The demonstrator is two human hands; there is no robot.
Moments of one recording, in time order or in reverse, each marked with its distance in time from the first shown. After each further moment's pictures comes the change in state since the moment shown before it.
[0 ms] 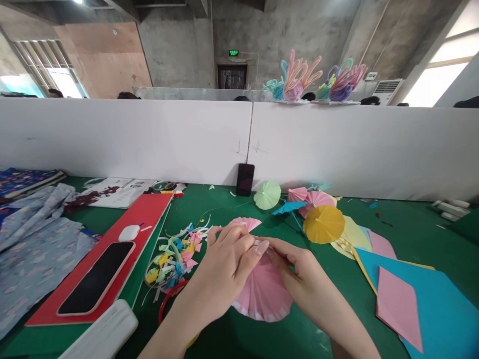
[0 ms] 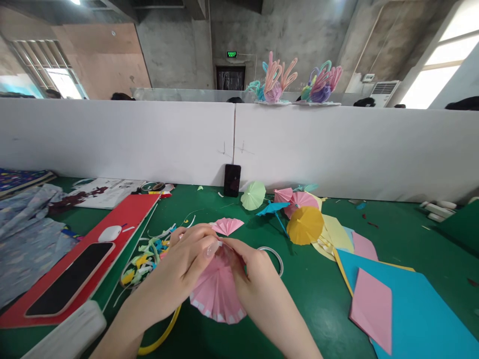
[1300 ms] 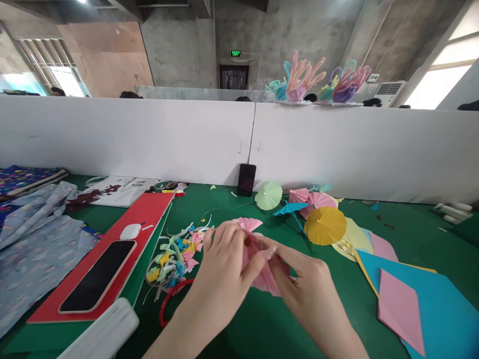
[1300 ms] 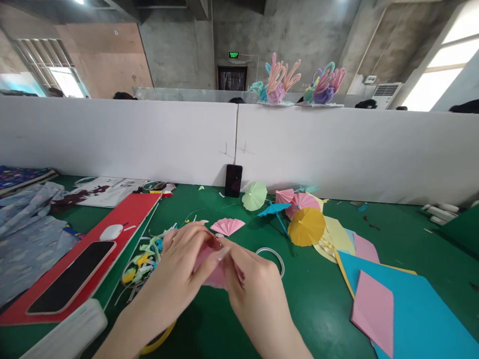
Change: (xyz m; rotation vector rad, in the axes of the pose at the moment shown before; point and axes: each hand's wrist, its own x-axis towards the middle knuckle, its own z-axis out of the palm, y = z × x) left_hand -0.004 0.003 0.005 0.101 0.110 -0.065; right_hand -0.006 -0.003 0.011 -0.269 0.189 -0.084
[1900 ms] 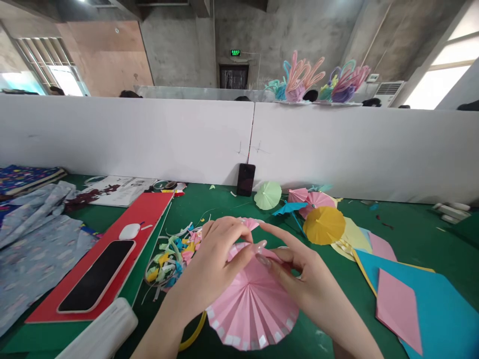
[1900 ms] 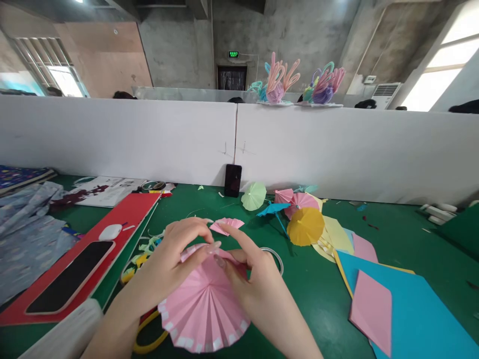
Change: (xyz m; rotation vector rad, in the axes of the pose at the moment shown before) left_hand 0.008 -0.017 -0.010 -0.162 -0.028 0.092; right_hand 0.005 0.002 -0.009 0.349 -0.186 0.175
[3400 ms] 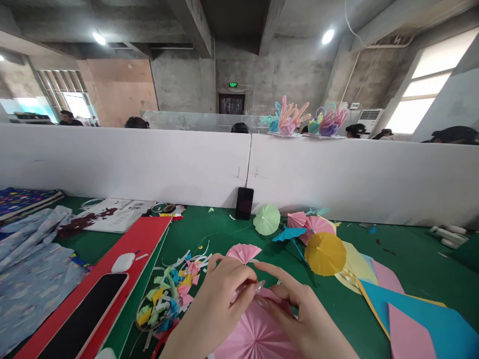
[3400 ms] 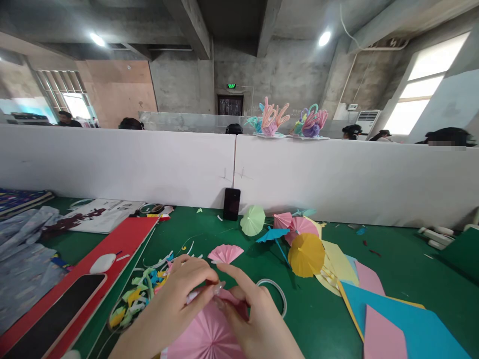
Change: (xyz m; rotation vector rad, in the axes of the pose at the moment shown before) left_hand 0.005 -0.007 0.005 0.026 -0.055 0.005; right_hand 0.011 0.015 0.005 0.002 -0.077 0.005
